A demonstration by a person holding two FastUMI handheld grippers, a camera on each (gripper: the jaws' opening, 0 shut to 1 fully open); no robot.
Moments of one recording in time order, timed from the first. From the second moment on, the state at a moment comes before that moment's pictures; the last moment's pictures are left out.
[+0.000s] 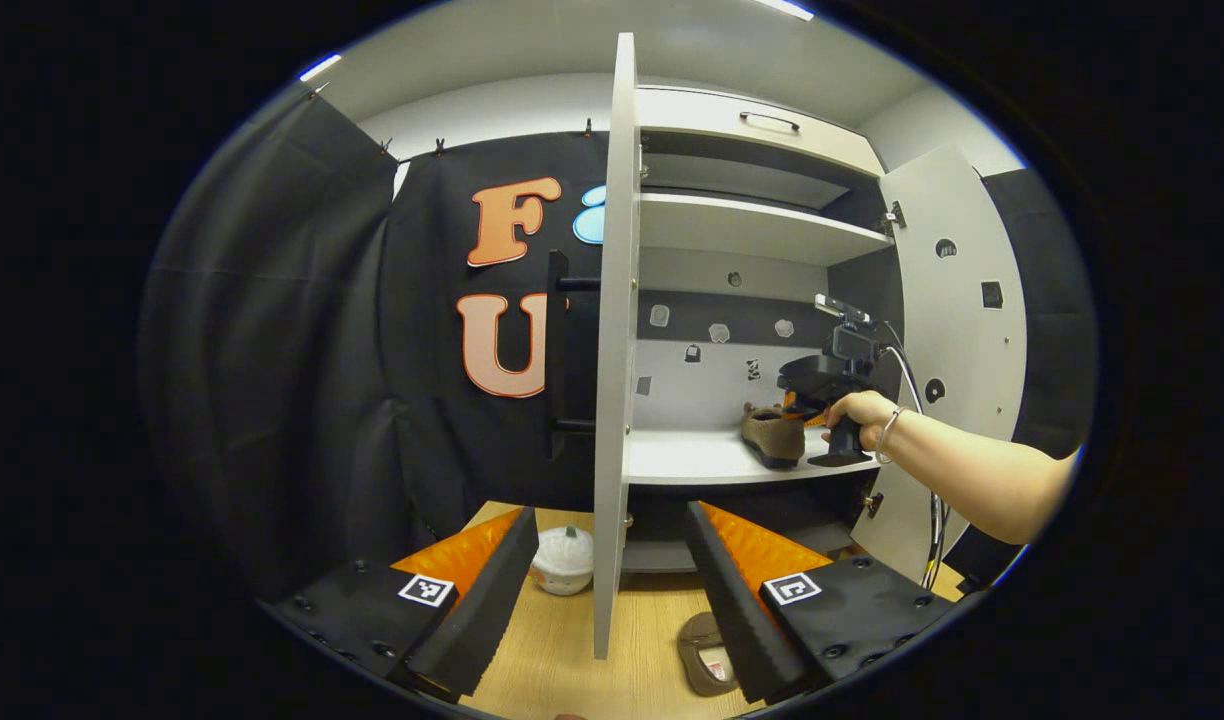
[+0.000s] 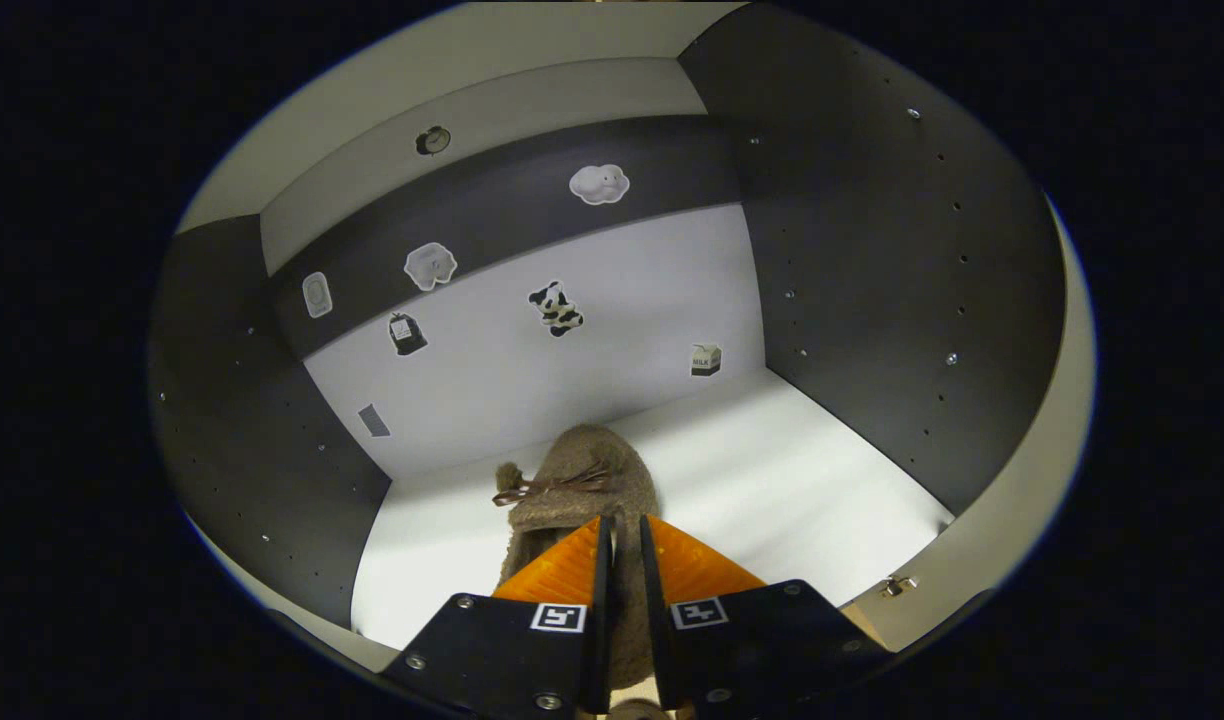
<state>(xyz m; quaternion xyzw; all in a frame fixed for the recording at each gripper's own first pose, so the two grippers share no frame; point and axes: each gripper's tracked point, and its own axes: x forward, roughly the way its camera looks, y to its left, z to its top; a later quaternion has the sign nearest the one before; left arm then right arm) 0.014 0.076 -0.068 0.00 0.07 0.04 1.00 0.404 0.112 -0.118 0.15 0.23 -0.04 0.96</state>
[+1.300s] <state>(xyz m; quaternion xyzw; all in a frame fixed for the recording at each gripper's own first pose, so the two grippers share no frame) 0.002 -0.067 -0.200 -0.01 0.16 -0.06 0.98 0.123 0.041 -0.010 0.01 0.03 -0.01 1.00</state>
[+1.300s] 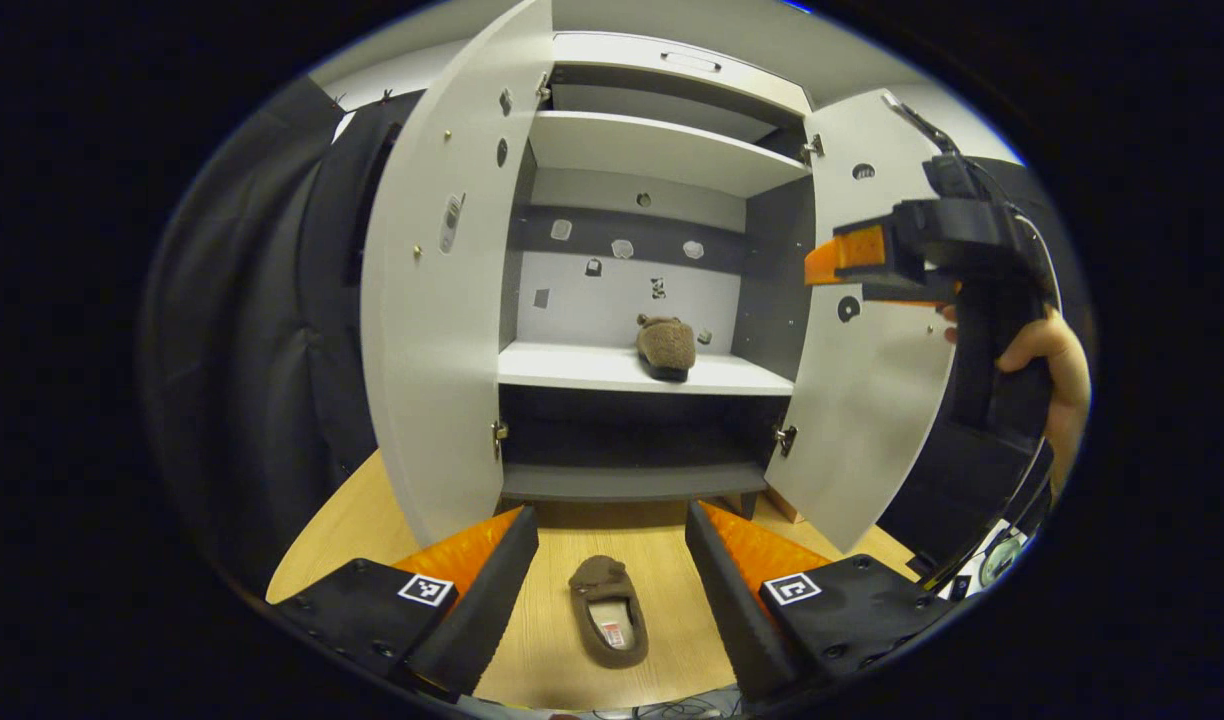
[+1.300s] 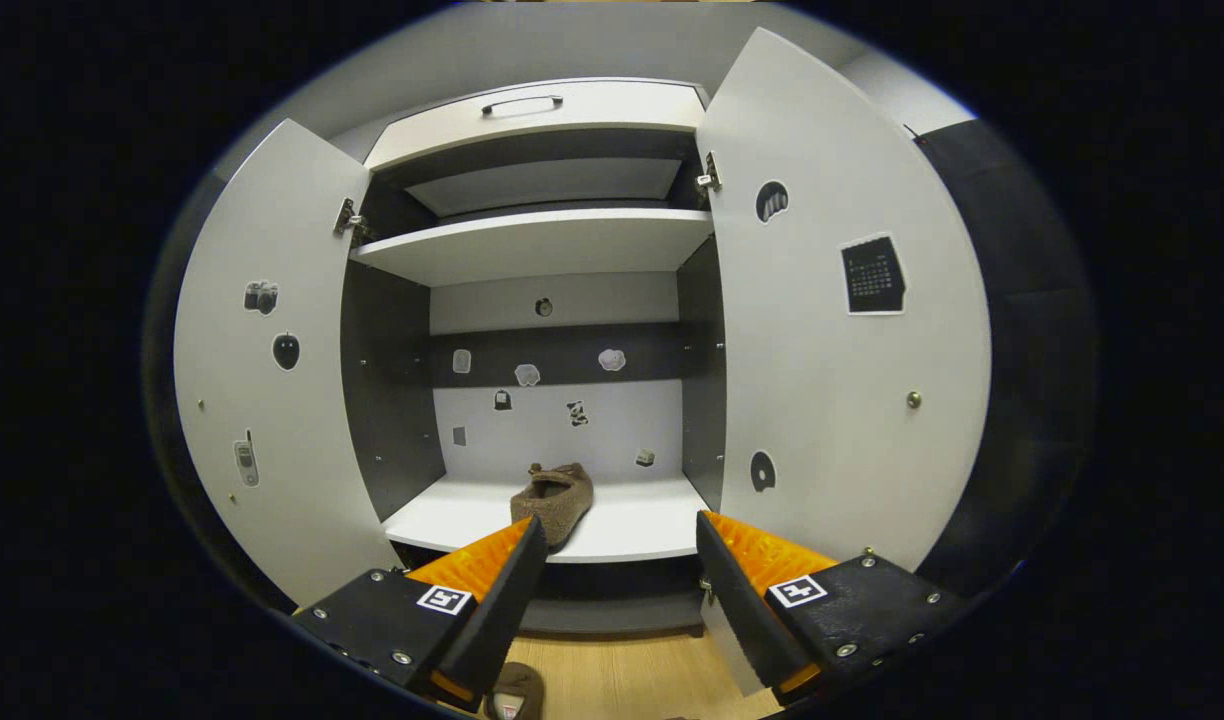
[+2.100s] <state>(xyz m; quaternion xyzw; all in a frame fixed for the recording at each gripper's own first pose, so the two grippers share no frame) 0.014 -0.102 -0.456 0.00 0.42 -0.06 0.91 0.055 -0.058 -0.005 0.01 0.03 -0.07 1.00</state>
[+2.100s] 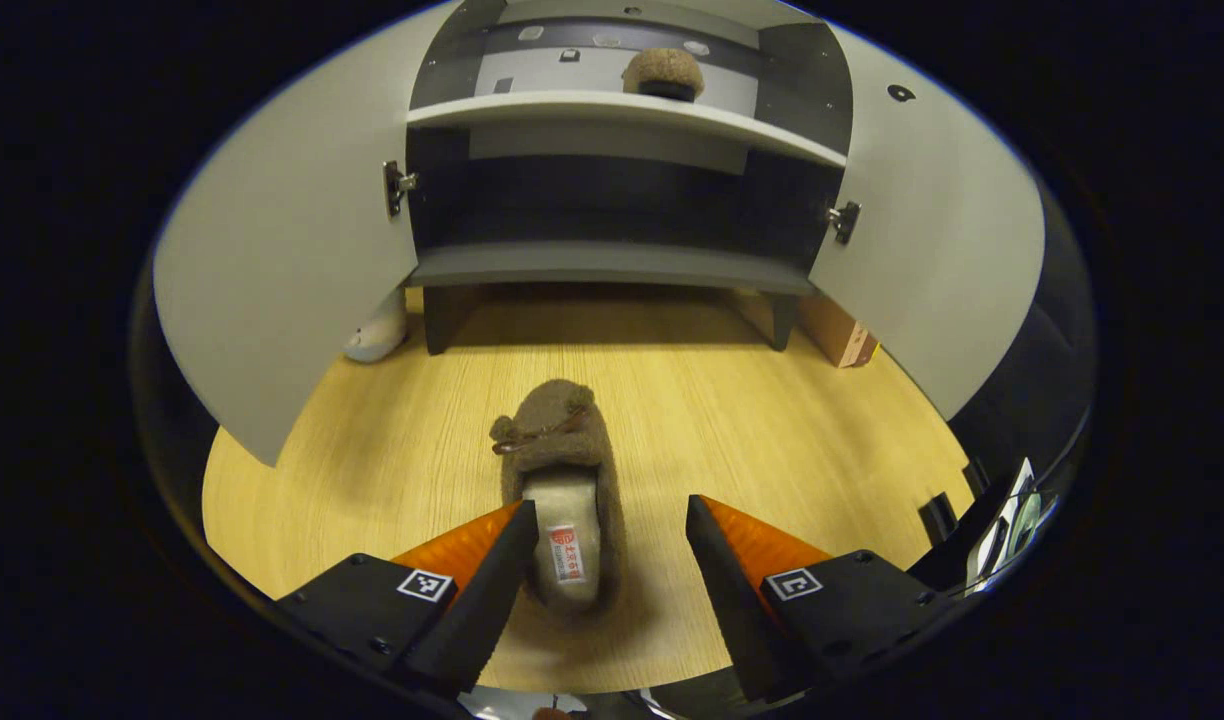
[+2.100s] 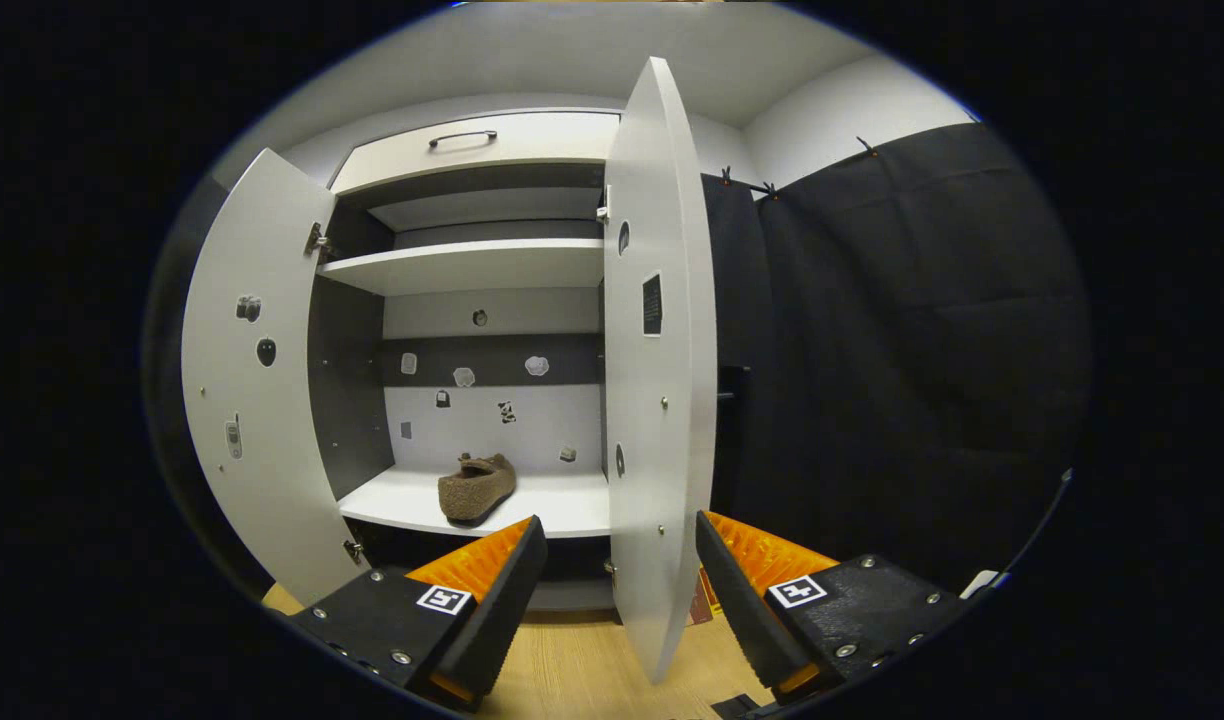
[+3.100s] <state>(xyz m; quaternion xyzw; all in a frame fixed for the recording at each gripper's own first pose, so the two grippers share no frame) 0.020 -0.108 -0.478 -0.01 0.50 -0.03 0.86 0.051 -0.070 -0.011 0.04 0.03 -0.05 1.00</state>
